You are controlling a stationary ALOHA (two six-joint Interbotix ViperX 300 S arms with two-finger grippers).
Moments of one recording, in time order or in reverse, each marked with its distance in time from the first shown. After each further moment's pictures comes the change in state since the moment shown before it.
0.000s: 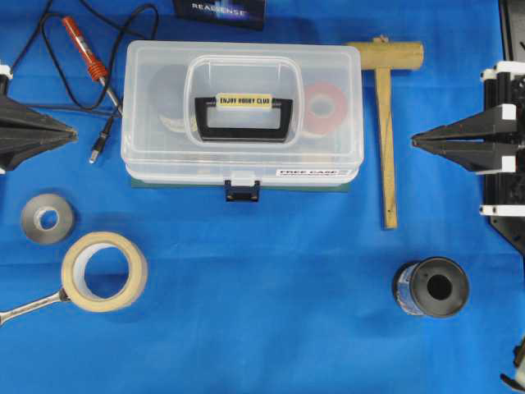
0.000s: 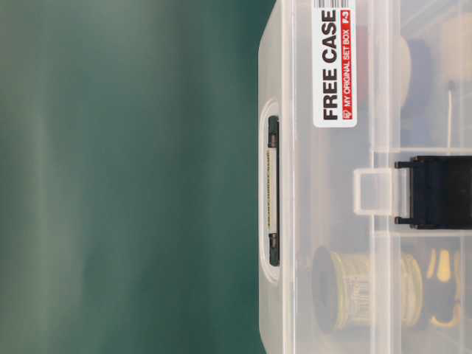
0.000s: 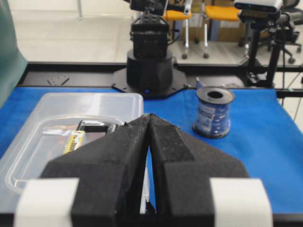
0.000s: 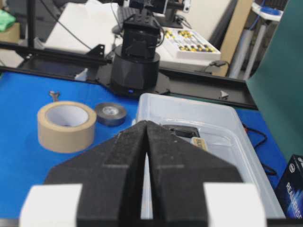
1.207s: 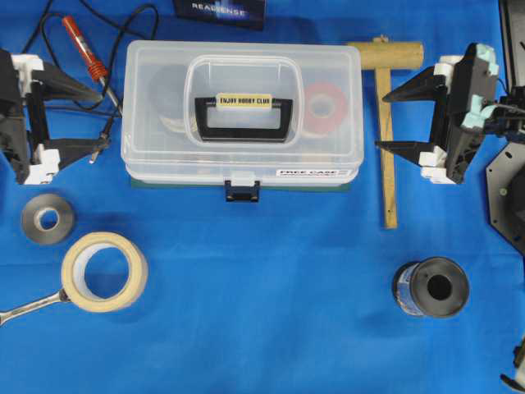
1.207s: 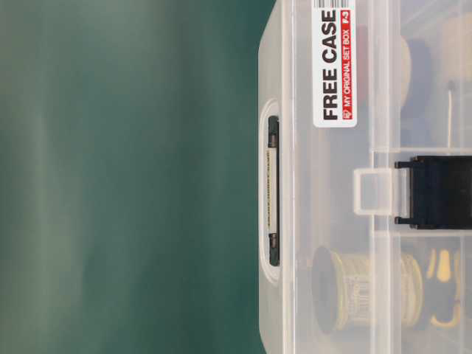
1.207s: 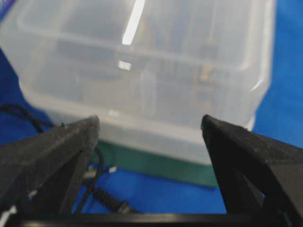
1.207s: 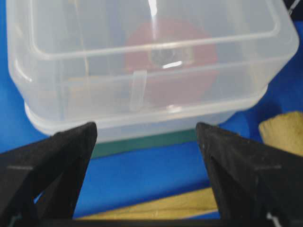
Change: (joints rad) left arm 0.253 0.291 0.069 -0.032 0.222 0.038; right arm -0.262 0.319 -0.031 0.021 0.365 0.040
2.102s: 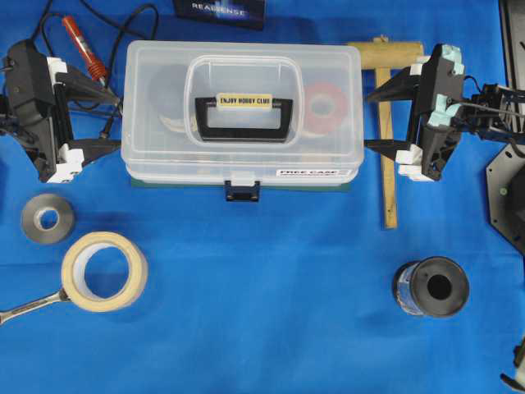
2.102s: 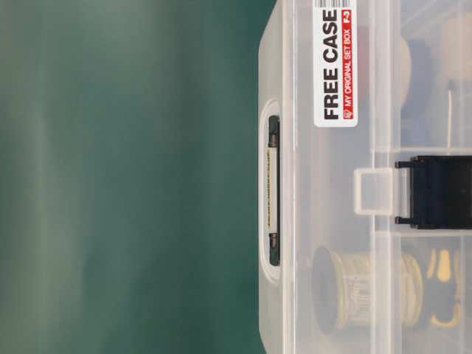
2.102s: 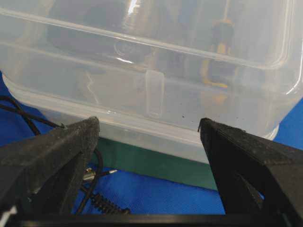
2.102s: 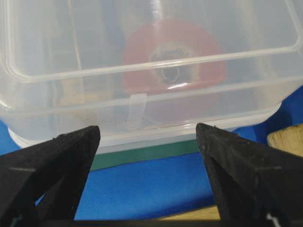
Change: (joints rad) left arm -0.002 0.161 -0.040 0.000 -0.089 0.003; right arm 0.006 0.153 -0.051 0.000 -0.086 0.000
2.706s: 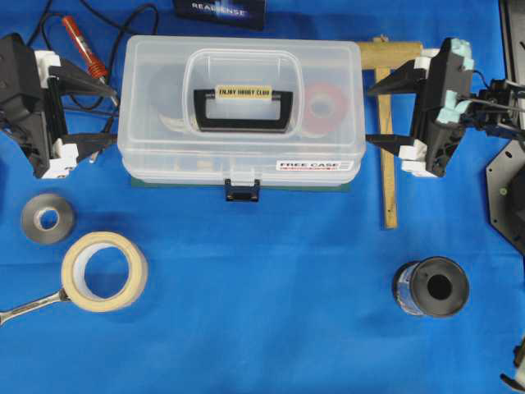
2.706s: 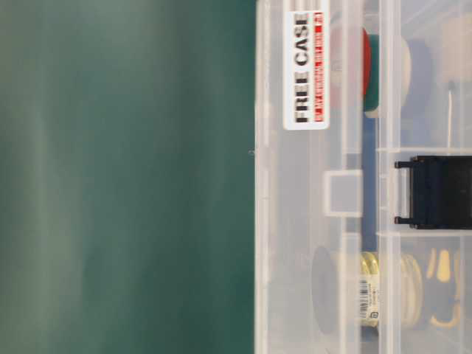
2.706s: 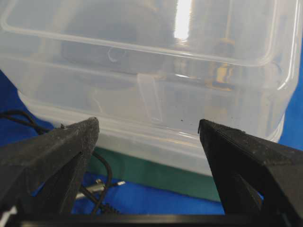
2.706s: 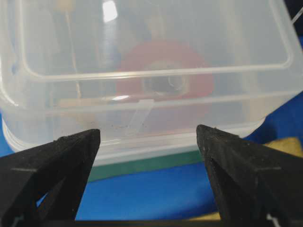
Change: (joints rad) left arm 0.014 -0.071 0.002 0.002 0.000 0.011; right arm 0.003 -0.064 -0.017 -0.006 0.003 -0.011
